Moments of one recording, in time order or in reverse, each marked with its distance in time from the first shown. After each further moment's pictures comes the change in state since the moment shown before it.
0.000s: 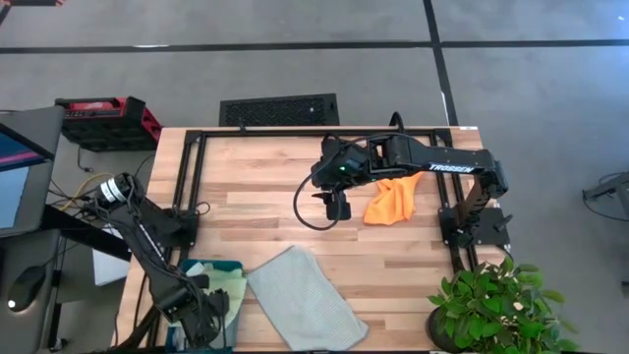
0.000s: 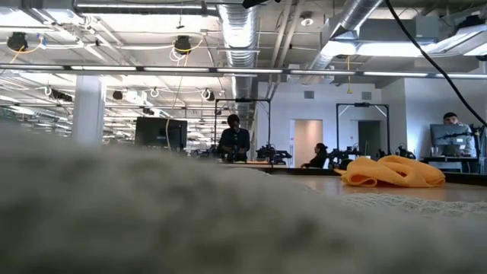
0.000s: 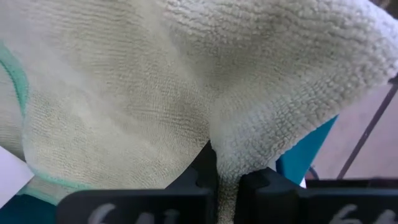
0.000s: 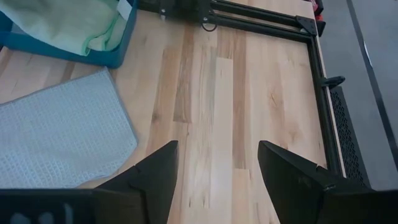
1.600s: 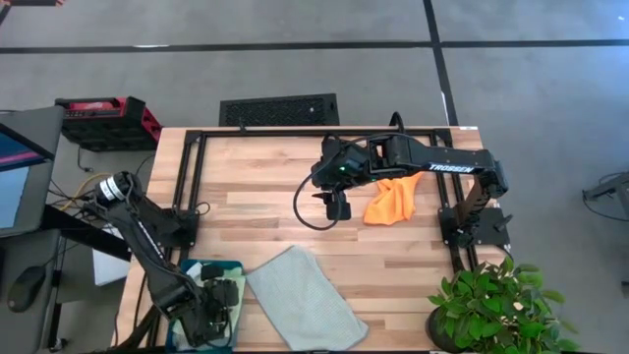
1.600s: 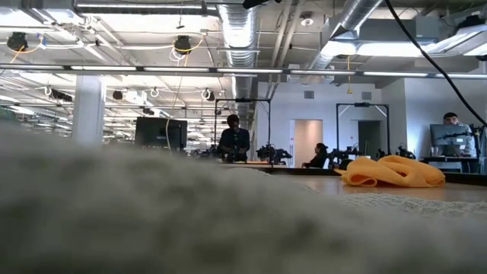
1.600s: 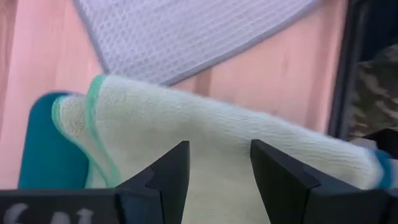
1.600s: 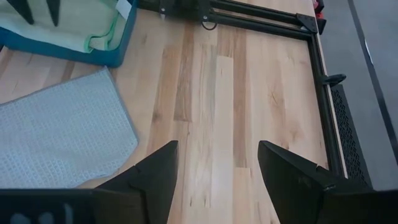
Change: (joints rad) left arm -0.001 -0.017 0.018 -0.012 -0.465 0.076; right arm 0.000 0.000 0.000 -0.005 0.000 0.007
